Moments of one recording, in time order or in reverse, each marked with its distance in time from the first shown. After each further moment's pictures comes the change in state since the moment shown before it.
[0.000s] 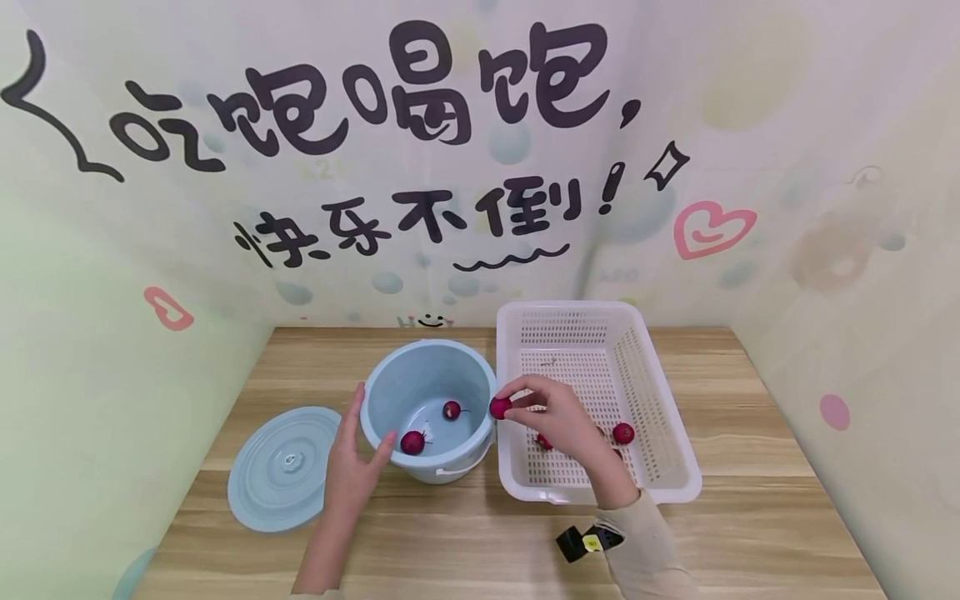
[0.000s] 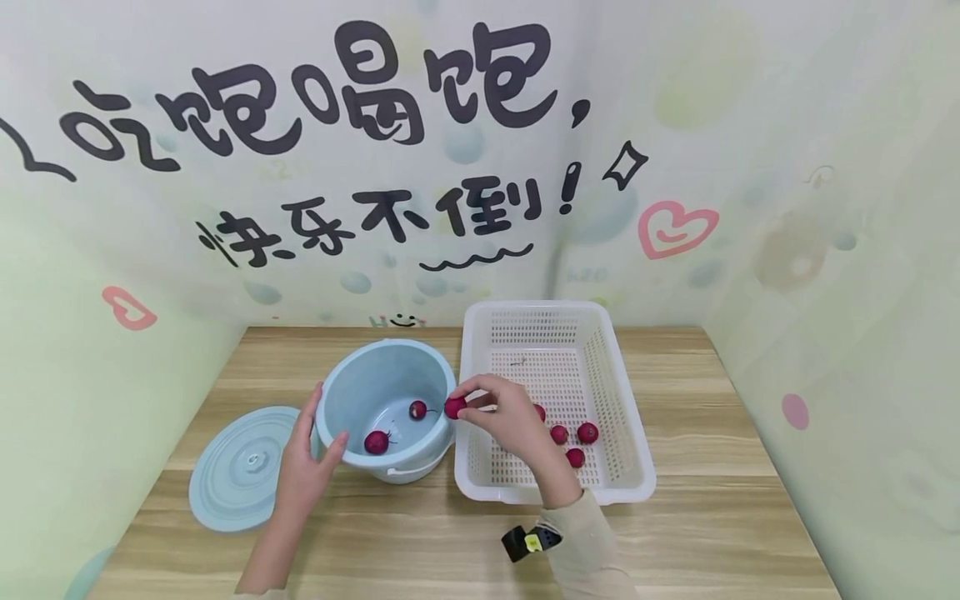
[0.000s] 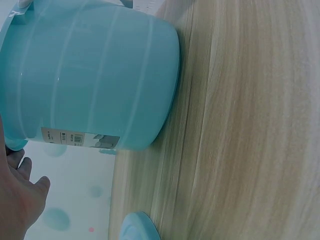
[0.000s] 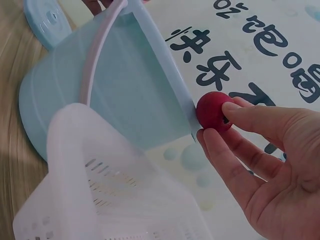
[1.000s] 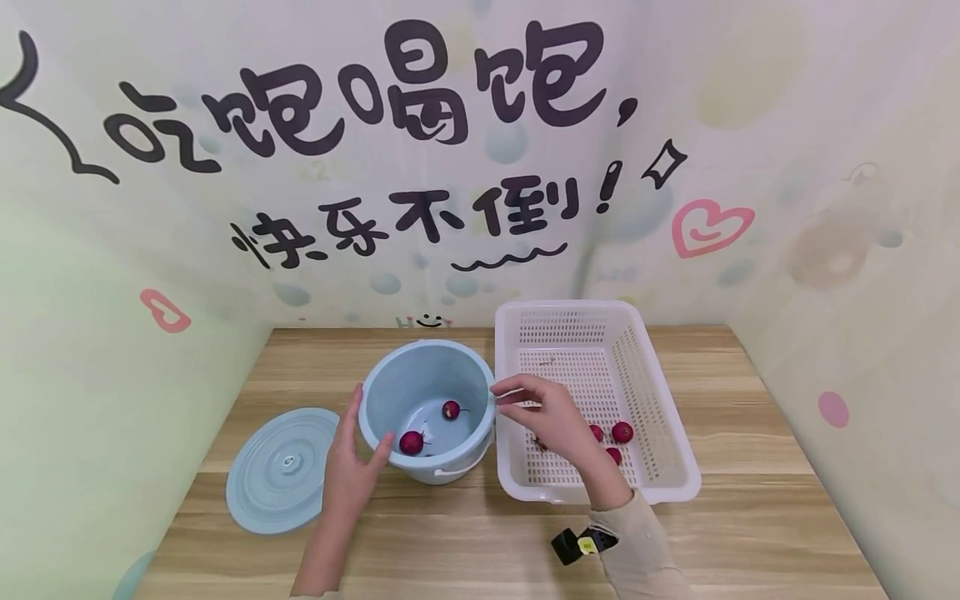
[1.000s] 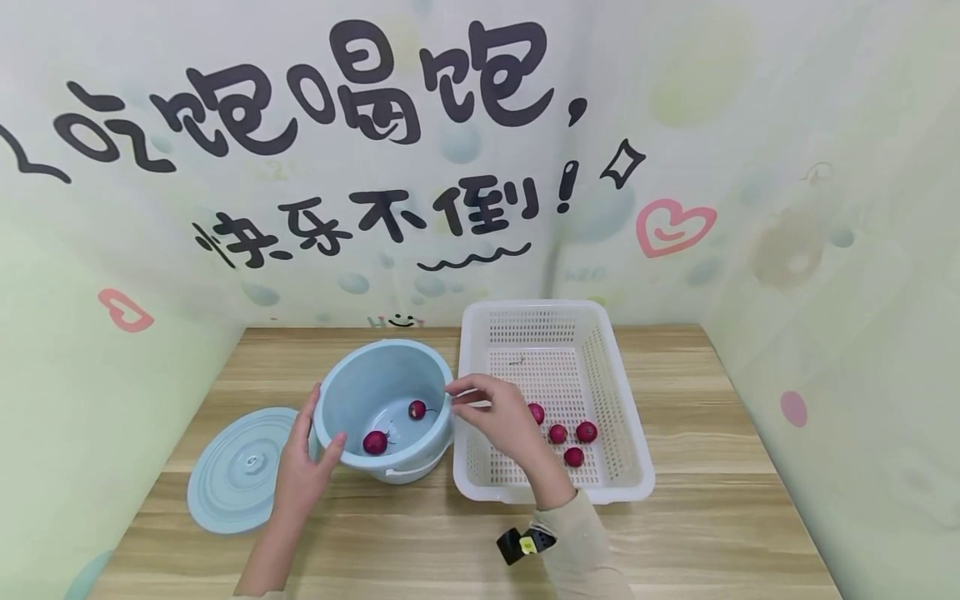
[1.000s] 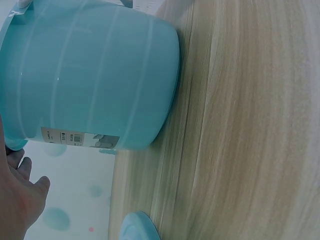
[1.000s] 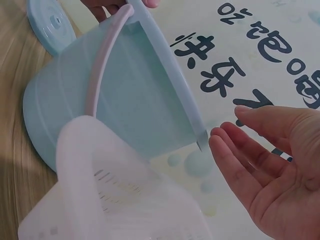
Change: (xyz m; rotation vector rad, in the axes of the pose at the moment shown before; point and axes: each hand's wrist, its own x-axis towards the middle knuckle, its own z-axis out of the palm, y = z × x) left_hand 0.000 -0.001 0.001 0.016 -0.002 -0.013; right_hand 0.002 -0.001 0.006 0.027 0.032 -0.028
